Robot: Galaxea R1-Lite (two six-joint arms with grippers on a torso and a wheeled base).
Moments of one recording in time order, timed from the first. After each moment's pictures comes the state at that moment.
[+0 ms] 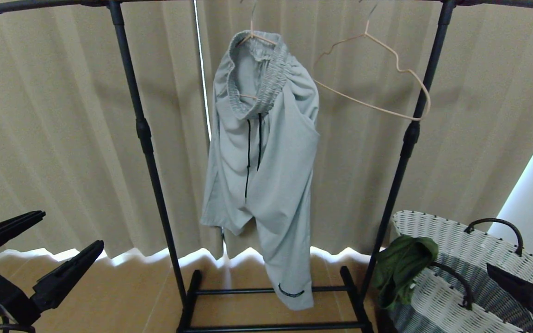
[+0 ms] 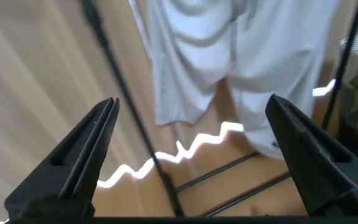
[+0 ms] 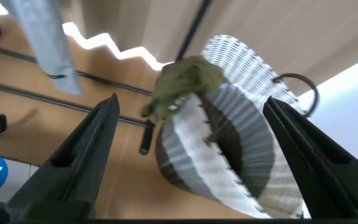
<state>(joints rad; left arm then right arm) -0.06 0.96 -0.18 -0.74 -0.26 0.23 0.21 0.95 -0.47 0.00 -0.19 -0.20</state>
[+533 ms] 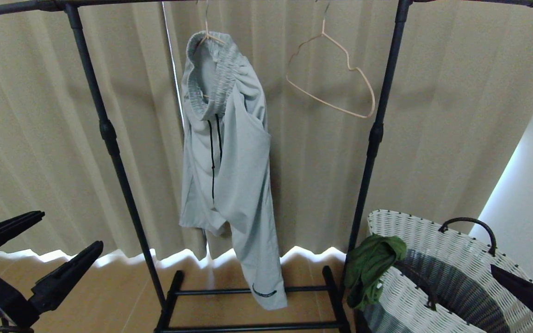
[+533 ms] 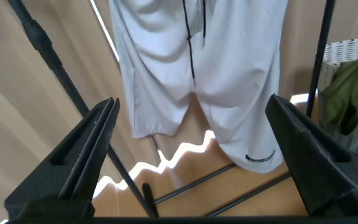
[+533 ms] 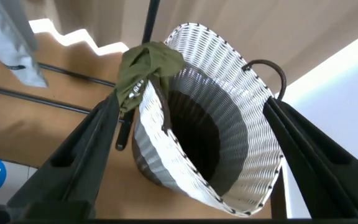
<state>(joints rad) -0.06 0.95 -0.18 -0.74 -0.26 0.23 0.21 0.94 -0.47 0.00 -0.19 -0.20</state>
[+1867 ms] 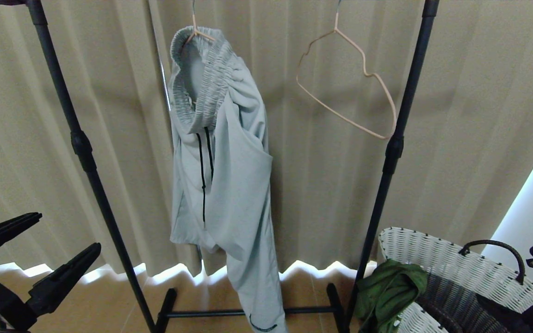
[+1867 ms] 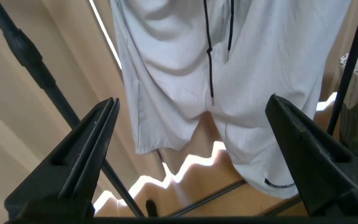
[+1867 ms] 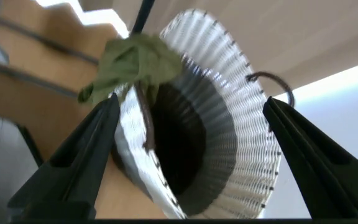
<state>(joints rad) -0.06 0.94 -0.17 -0.74 -0.26 0.23 0.20 1.04 -0.39 0.00 -0.18 -0.34</state>
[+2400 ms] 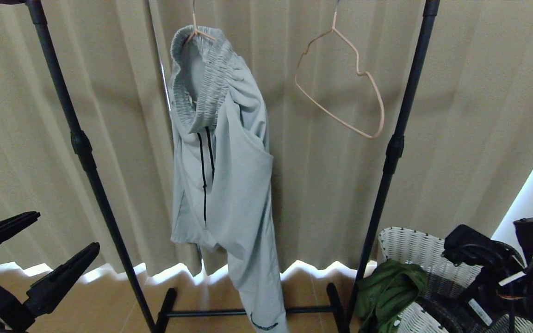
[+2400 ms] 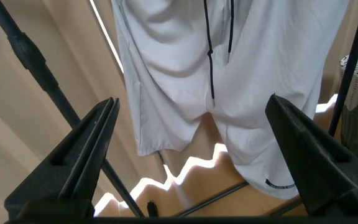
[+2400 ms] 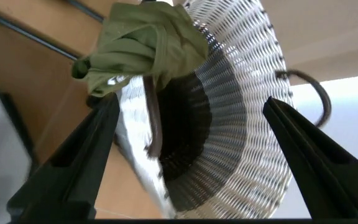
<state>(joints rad) -0.06 0.94 -0.17 -0.74 -0.26 0.24 0.21 1.45 -0.41 -0.22 -0.19 -0.43</state>
